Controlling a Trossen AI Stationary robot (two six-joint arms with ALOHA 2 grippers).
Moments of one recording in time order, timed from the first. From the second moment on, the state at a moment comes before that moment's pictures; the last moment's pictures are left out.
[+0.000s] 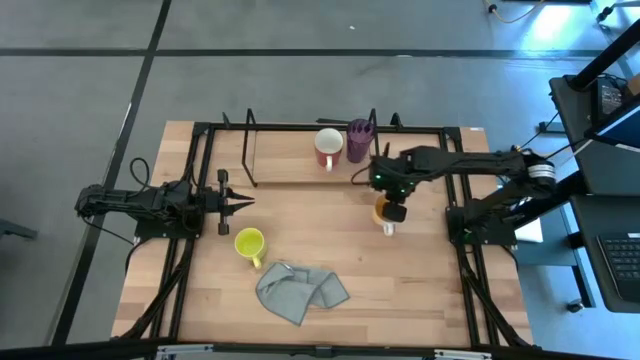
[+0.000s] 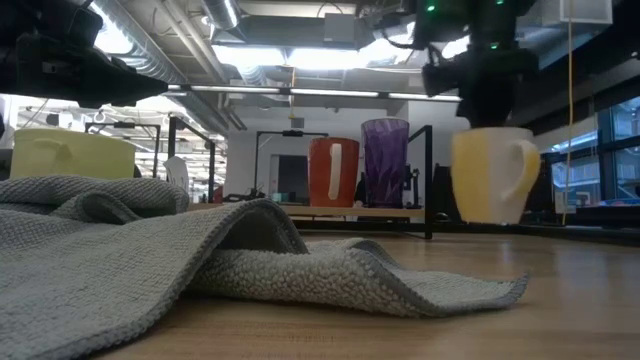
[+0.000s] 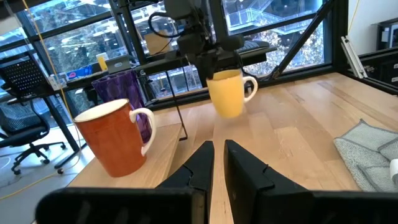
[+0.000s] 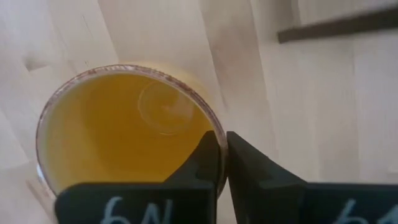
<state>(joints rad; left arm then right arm) -0.04 0.04 0.02 -0.01 -0.17 0.24 -0.18 1.46 1.14 -1.11 0.02 0.08</state>
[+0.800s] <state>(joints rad) -0.04 0.04 0.02 -0.01 -0.17 0.24 -0.07 2.08 1.88 -1.11 -0.05 -0.06</state>
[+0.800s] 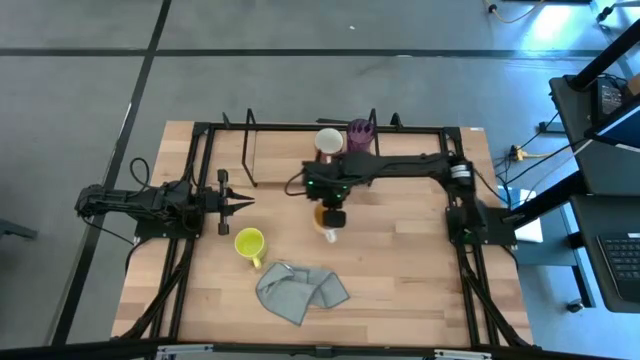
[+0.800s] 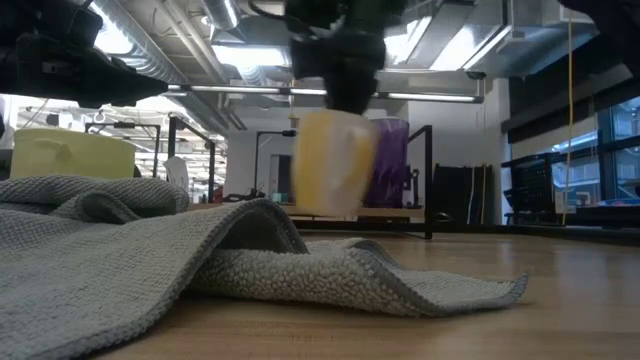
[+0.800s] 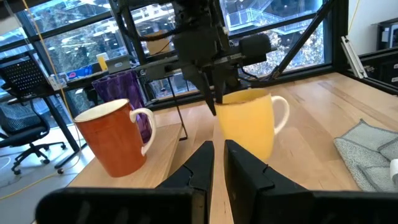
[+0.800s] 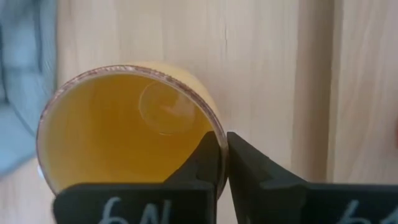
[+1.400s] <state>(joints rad) -0.04 0.04 0.02 -0.01 -0.17 0.24 -0.08 2.25 2.13 -1.20 -0.05 -0.12</state>
